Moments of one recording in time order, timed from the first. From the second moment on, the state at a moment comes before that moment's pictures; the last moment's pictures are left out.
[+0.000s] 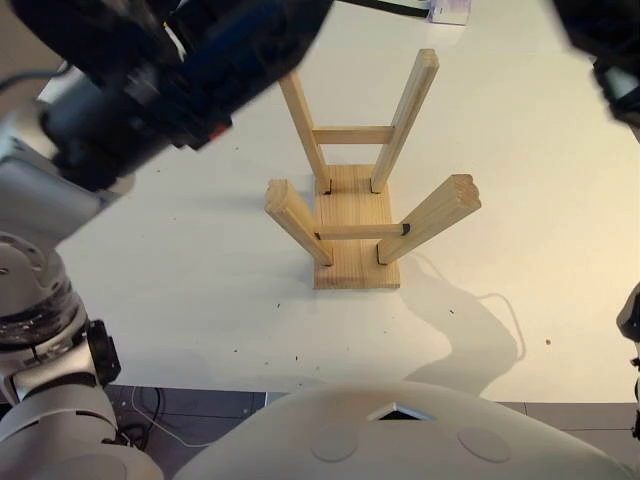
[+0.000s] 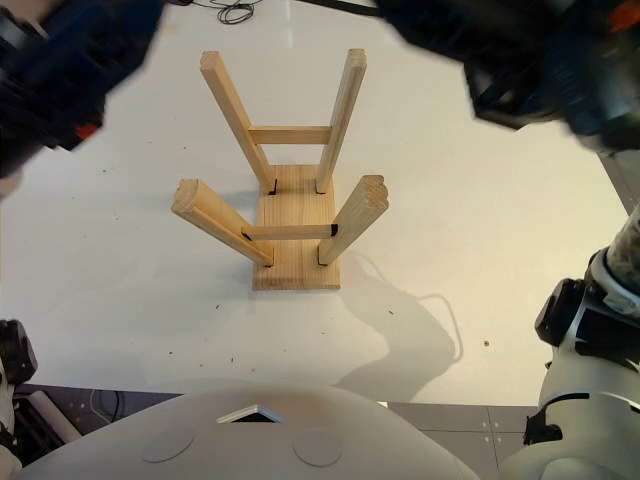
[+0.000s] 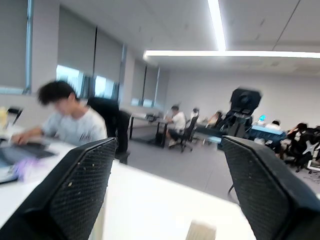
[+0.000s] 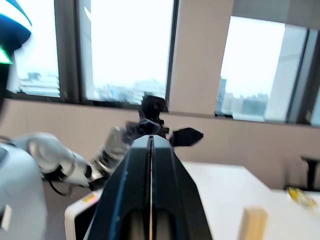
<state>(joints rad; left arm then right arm) -0.50 0.79 0.31 -0.62 -1.76 0.68 -0.17 -0.70 -0.80 -0.36 -0.37 1.57 0.93 0.76</state>
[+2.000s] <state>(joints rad) 0.57 0.63 -0.12 -0.72 -0.25 0.30 -0.25 0.30 -0.91 0.12 -0.77 0.54 0.69 0.64</state>
